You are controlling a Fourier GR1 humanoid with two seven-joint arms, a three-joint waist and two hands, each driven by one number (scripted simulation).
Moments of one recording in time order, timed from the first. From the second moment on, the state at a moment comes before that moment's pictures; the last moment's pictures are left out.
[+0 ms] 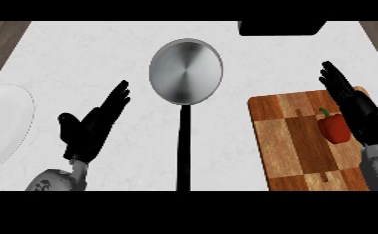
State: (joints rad) left arm -0.12 0.35 -0.33 -1.57 0.29 0.14 0.17; right arm -0.16 -0.47 0.01 -1.42 -0.16 0.08 0.00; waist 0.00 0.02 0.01
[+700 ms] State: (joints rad) left arm -0.08 0.54 -0.13 -1.39 0.19 0.27 0.23; right arm -0.19 -0.49 -0.23 -1.38 -0.32 0.16 -0.23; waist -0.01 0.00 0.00
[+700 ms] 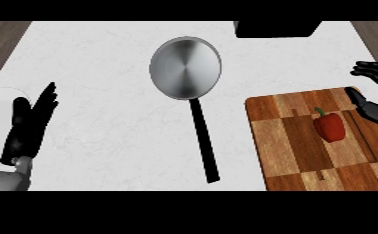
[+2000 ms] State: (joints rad) left arm -0.12 0.52 -0.08 -1.30 0.13 0.23 0.21; right arm -0.20 -1.00 -0.02 -1.66 0.10 0.48 0.13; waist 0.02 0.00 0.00
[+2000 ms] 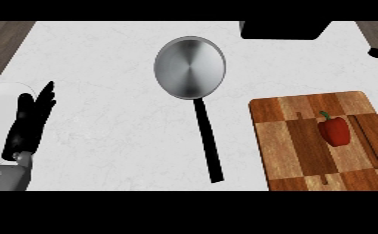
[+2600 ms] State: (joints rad) left arm -0.12 0.48 -0.03 -1.27 0.09 0.20 0.20; right arm -0.21 -0.87 0.13 -1.71 0.34 0.56 0.28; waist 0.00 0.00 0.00
